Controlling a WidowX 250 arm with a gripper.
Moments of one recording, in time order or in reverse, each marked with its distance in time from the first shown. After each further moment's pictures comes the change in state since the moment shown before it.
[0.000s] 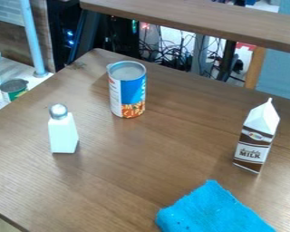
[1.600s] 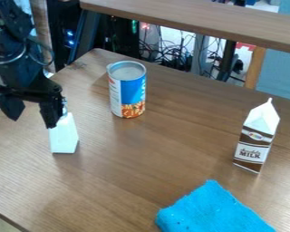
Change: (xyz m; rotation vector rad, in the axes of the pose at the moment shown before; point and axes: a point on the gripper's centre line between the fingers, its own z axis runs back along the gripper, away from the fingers) arm -0.192 0.162 -0.076 0.231 0.164 0.335
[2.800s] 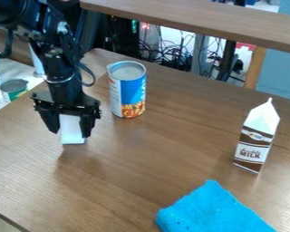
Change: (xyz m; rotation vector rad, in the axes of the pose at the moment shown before) arm 0.035 -0.026 -0.068 -0.005 0.105 0.063
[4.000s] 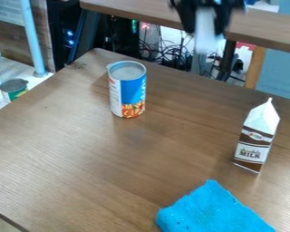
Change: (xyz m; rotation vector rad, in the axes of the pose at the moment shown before) arm 0.088 -0.186 0.133 -0.239 -0.126 -0.296
